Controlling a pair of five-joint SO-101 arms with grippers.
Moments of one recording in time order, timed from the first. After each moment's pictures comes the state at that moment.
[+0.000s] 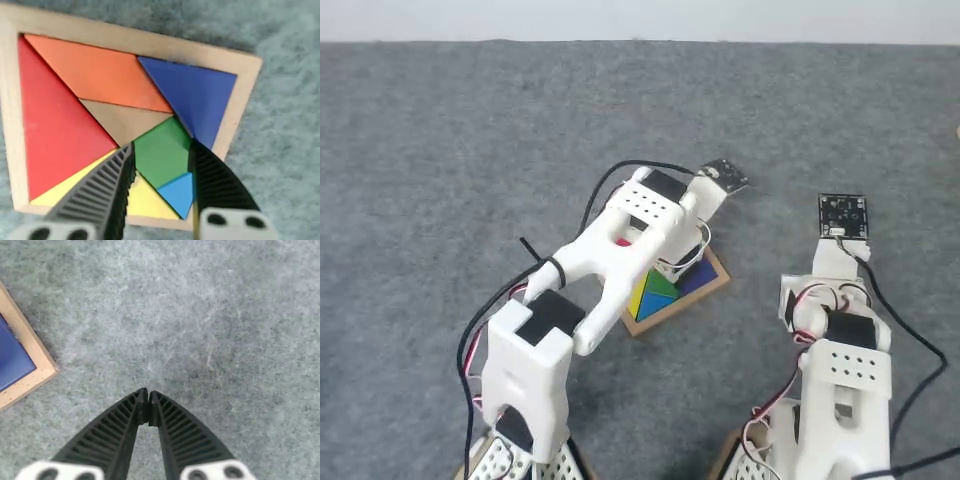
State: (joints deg) left arm 26.6 26.2 -1.0 79.1 -8.8; right arm 7.2 -53.5 70.4 49.1 7.3
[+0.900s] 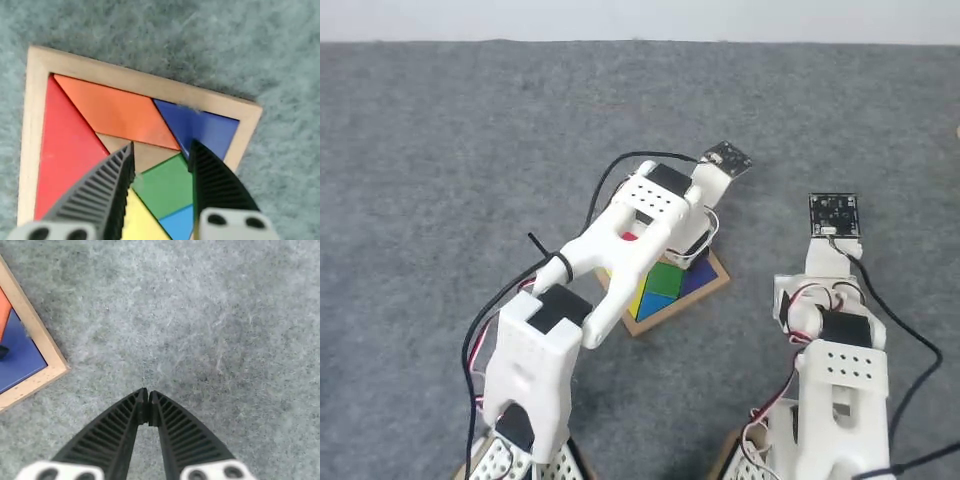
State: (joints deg) left arm 26.7 30.9 -7.3 76.2 -5.2; right arm 5.0 -53.5 70.4 49.1 7.3
